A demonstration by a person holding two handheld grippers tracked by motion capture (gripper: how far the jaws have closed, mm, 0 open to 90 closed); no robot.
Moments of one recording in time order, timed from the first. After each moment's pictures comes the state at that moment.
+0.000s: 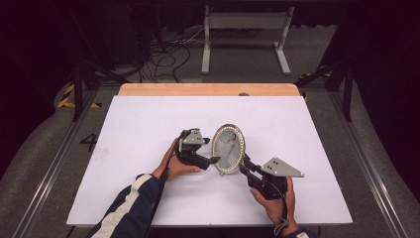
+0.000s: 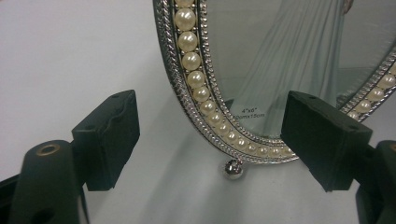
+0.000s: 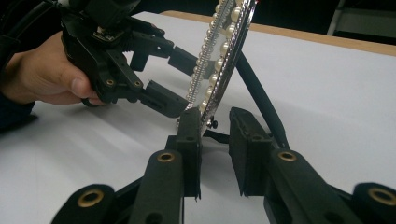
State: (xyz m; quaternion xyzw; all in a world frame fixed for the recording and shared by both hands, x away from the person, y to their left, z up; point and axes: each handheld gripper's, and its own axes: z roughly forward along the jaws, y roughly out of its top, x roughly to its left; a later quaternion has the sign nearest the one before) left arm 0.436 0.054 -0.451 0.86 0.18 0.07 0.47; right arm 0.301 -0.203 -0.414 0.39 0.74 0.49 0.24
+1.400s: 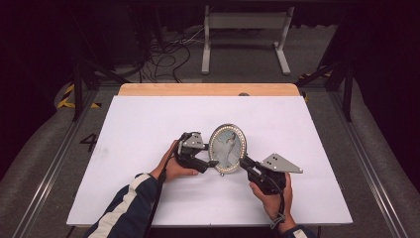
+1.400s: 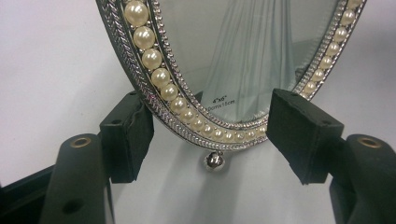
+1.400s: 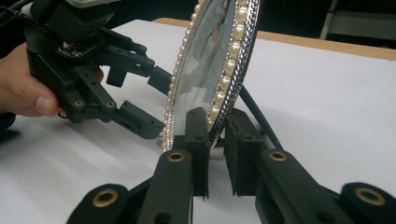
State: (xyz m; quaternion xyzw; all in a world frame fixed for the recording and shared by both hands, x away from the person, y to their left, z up) left arm 0.425 0.059 -0.445 0.88 0.15 0.06 0.44; right arm 0.311 -0.202 -0.414 0.40 0.73 0.50 0.25
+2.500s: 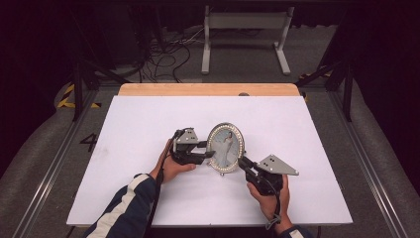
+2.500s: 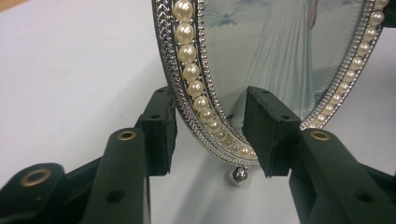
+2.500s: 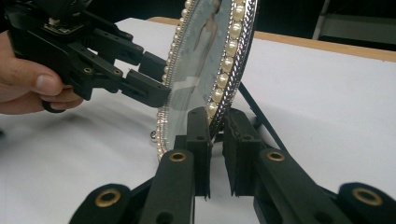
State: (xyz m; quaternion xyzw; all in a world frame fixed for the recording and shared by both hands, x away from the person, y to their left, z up) left arm 0.427 0.072 -0.441 0.85 0.20 0.08 0.47; right arm 0.312 -0.196 -0.420 0.41 0.73 0.49 0.26
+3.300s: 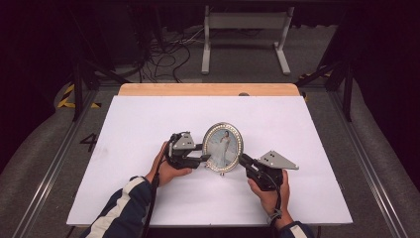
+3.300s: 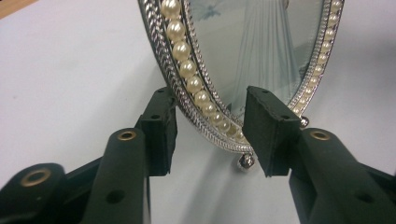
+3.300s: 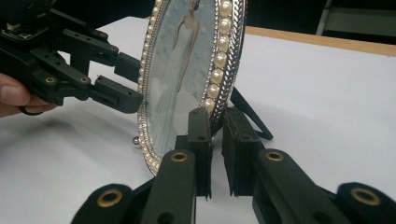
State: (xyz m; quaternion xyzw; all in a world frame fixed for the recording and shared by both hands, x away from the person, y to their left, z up) left arm 0.414 0.081 -0.439 0.86 0.19 0.11 0.46; right arm 0.322 -0.199 -0.420 0.41 0.73 0.49 0.25
